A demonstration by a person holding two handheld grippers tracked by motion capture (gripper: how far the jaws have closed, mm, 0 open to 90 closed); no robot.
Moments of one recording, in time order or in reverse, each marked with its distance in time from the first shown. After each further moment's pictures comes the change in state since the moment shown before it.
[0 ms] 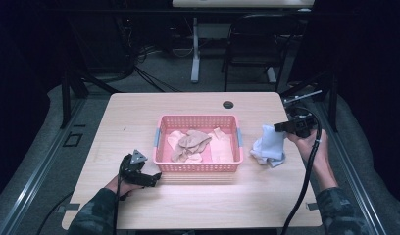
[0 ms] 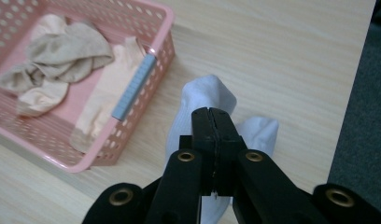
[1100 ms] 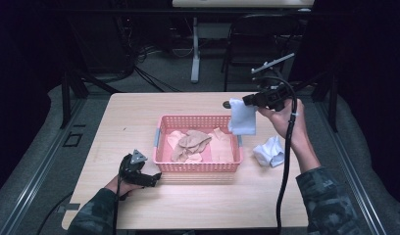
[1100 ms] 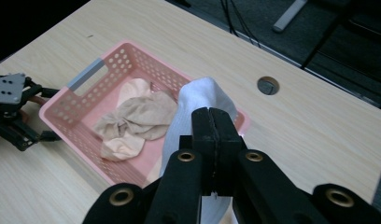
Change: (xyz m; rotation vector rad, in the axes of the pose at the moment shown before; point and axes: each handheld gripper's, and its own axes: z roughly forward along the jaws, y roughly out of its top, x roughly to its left) left arm 0.000 0.000 0.000 0.000 0.000 0.000; right arm 0.098 0.086 -0.058 -0.130 0.077 -0.215
